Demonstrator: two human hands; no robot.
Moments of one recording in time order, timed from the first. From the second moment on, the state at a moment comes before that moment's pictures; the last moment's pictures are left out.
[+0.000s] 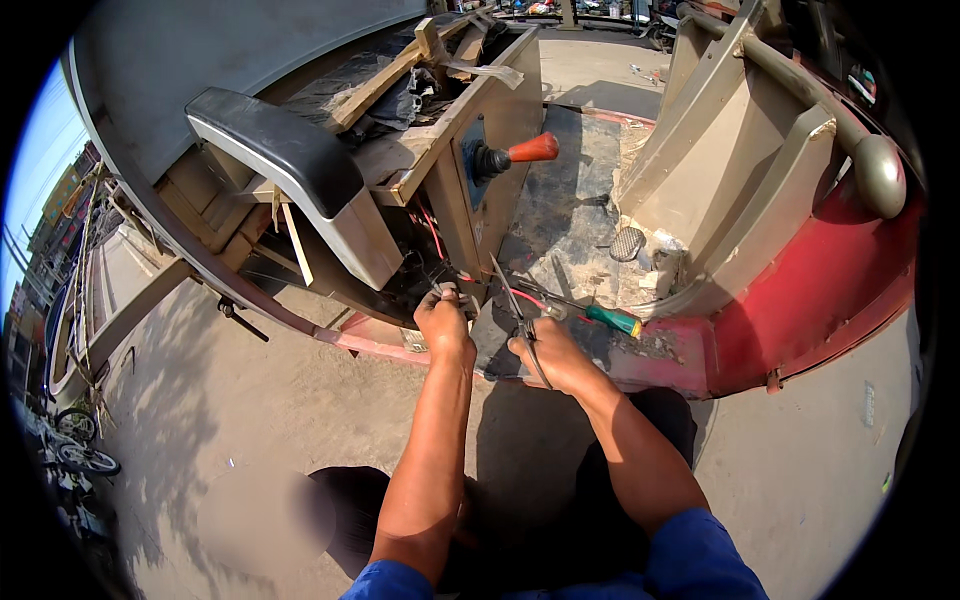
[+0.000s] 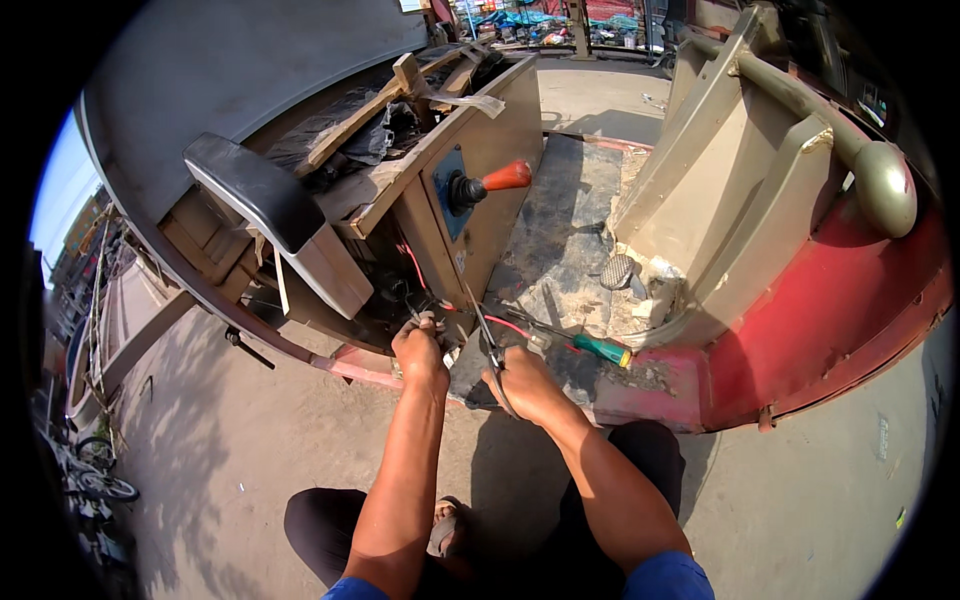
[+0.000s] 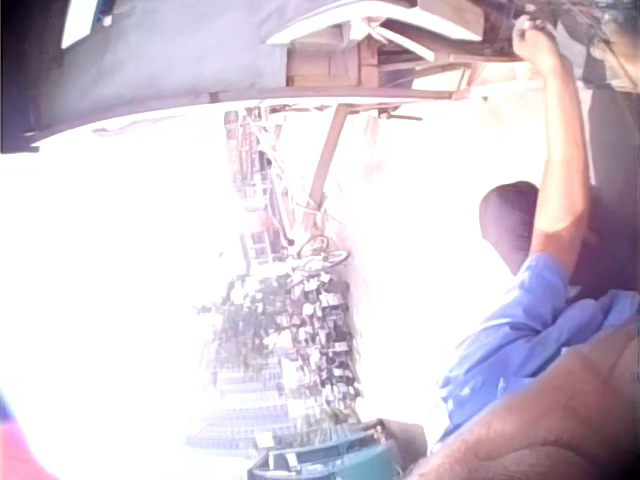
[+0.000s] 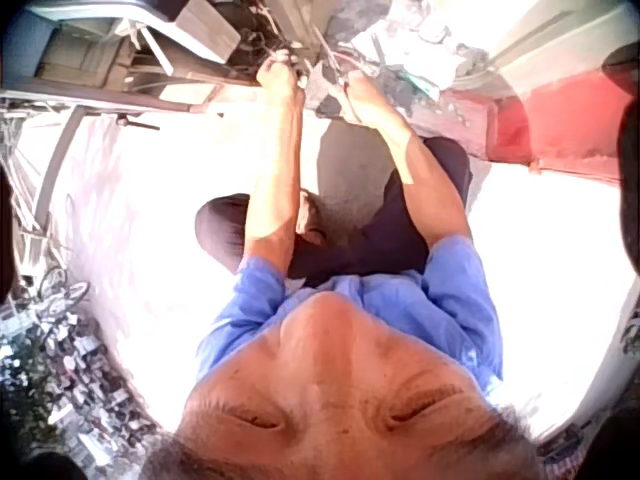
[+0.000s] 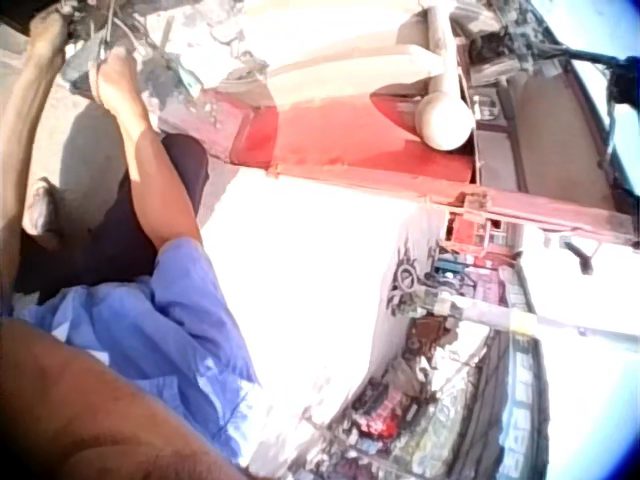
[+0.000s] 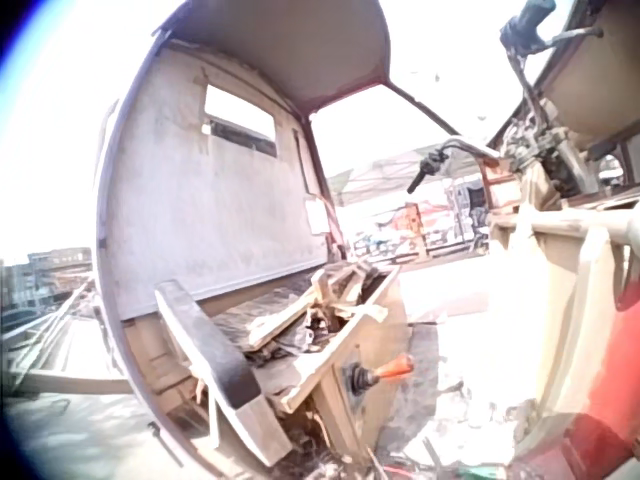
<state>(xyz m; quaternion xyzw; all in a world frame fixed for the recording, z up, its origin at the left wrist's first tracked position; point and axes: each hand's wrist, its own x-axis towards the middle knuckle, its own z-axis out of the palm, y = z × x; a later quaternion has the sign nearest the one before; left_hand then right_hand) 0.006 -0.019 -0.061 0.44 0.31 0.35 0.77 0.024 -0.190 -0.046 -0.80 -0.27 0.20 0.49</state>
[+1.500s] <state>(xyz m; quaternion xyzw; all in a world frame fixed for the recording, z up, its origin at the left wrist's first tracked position) -0.034 0.004 -0.006 0.91 -0.11 0.36 0.19 0.043 -0.161 -0.055 -0.75 -0.29 0.00 0.59</state>
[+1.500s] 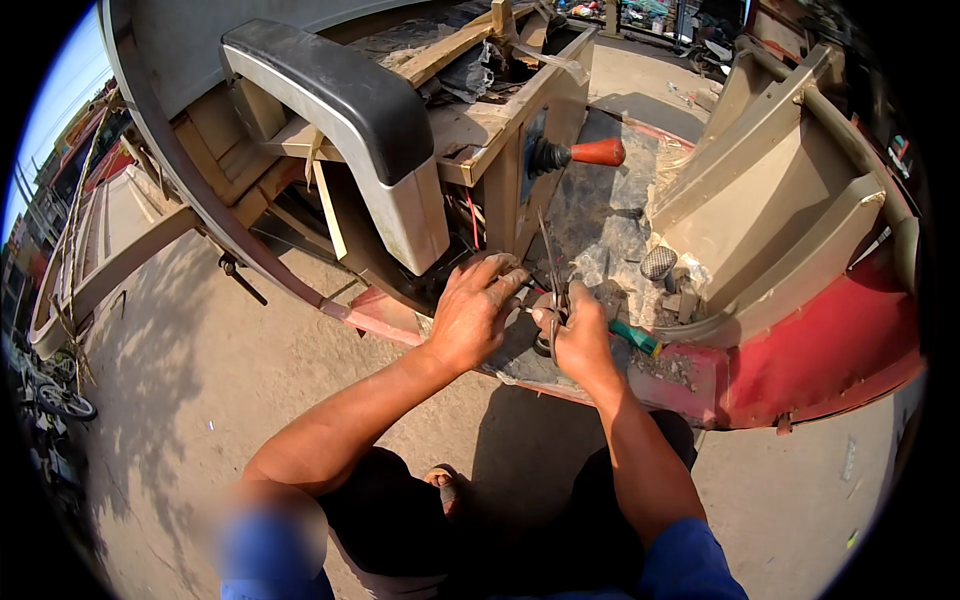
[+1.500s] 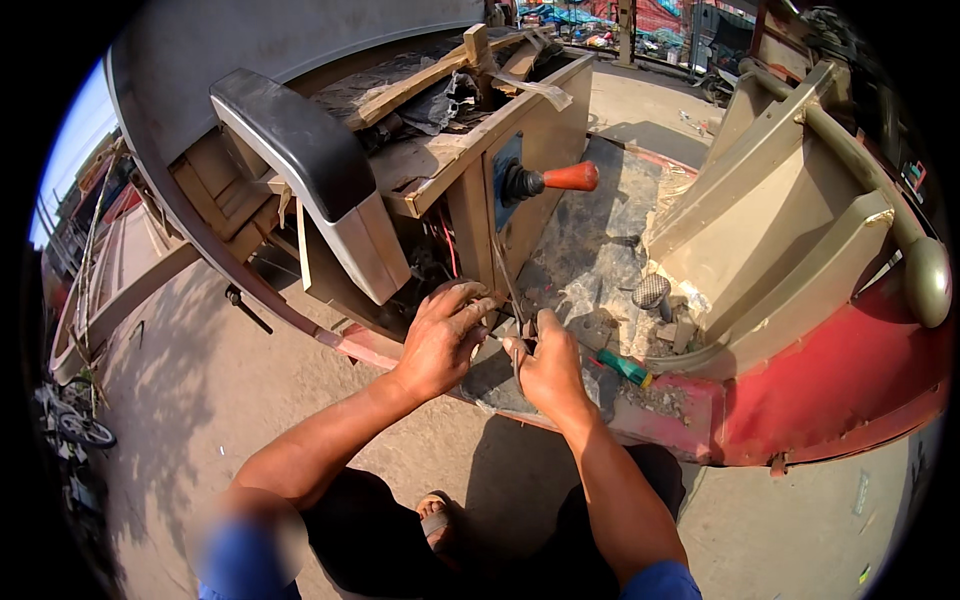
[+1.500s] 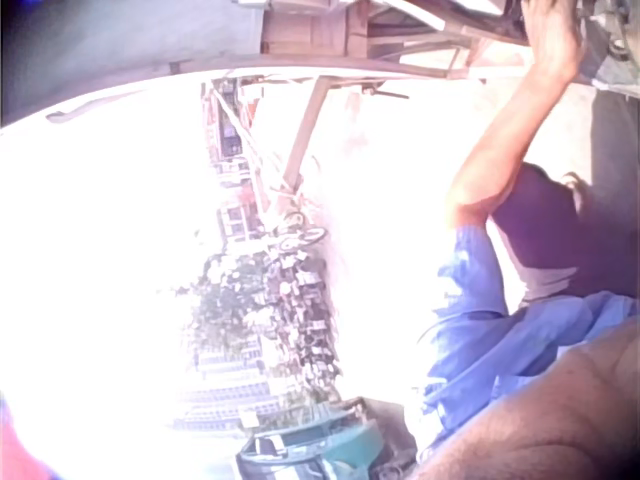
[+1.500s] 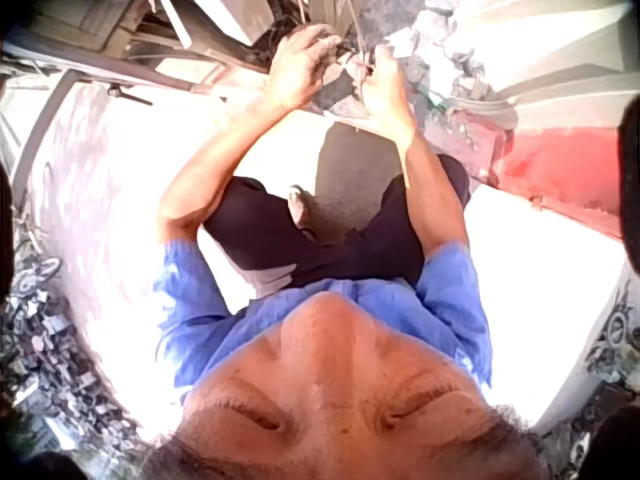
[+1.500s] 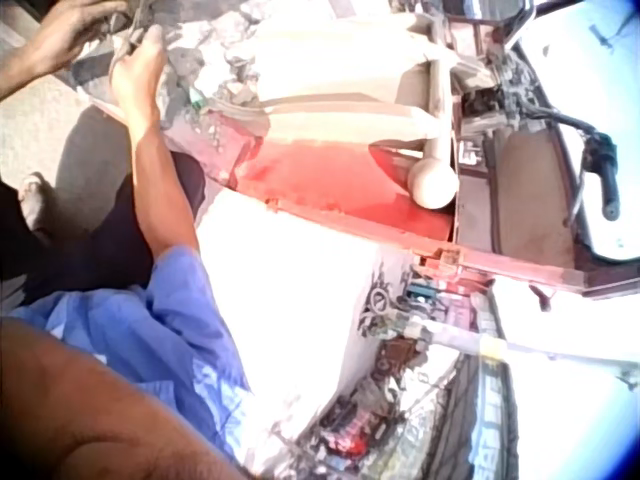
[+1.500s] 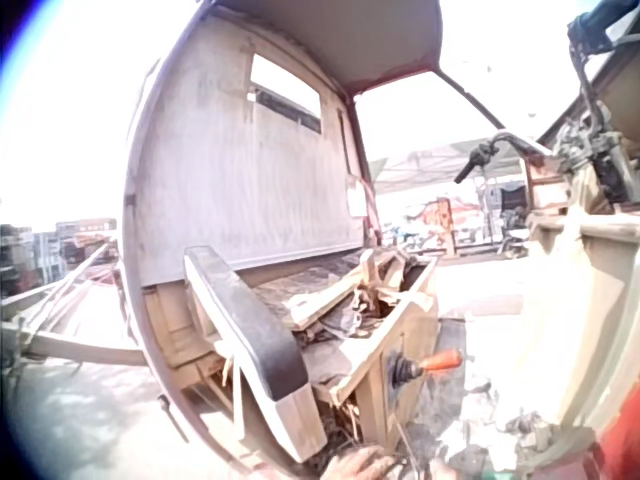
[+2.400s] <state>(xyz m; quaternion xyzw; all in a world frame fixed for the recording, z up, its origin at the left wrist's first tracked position) -0.017 0.017 -0.039 0.89 -0.09 0.29 0.33 0.021 -0.144 -0.047 -0.77 -0.25 -0.20 0.55</state>
